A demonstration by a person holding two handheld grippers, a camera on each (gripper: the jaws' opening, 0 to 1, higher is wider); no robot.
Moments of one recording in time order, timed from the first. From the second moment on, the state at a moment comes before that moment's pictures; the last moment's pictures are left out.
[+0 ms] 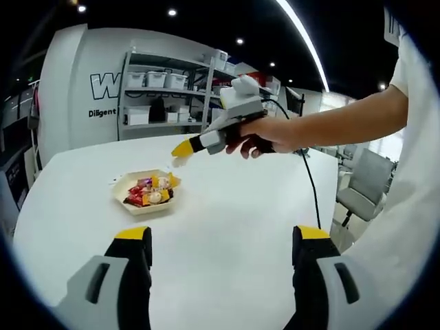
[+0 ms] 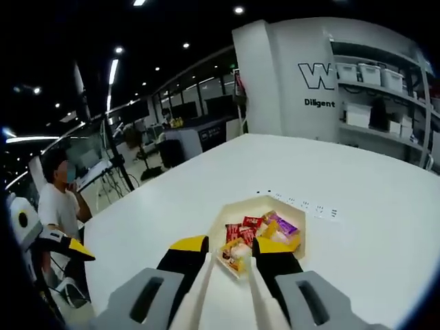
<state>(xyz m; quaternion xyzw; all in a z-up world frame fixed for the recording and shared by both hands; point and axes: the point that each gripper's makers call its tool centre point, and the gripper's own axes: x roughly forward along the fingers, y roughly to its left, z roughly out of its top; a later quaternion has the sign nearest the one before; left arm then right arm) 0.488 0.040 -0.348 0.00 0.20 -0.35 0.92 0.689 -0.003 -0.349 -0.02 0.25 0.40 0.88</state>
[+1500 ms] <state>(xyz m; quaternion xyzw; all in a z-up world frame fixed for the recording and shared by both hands) 0.476 0.008 -0.386 -0.05 0.24 -0.40 0.88 0.527 -0.021 -0.388 0.09 0.28 0.50 0.81</state>
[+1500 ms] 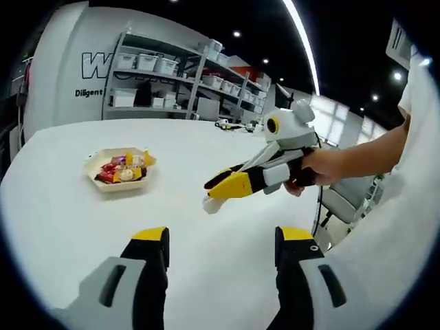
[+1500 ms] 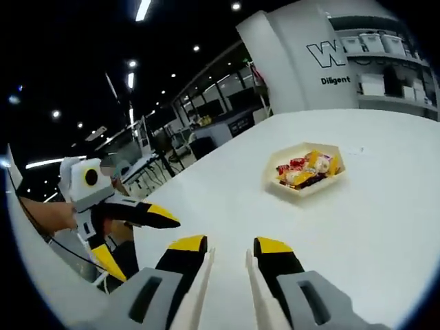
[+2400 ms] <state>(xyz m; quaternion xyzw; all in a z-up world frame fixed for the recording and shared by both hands) 0.454 -0.015 -0.370 -0.10 0.23 -0.47 0.85 0.465 -0.006 -0.355 0.12 0.20 0.63 0.74</state>
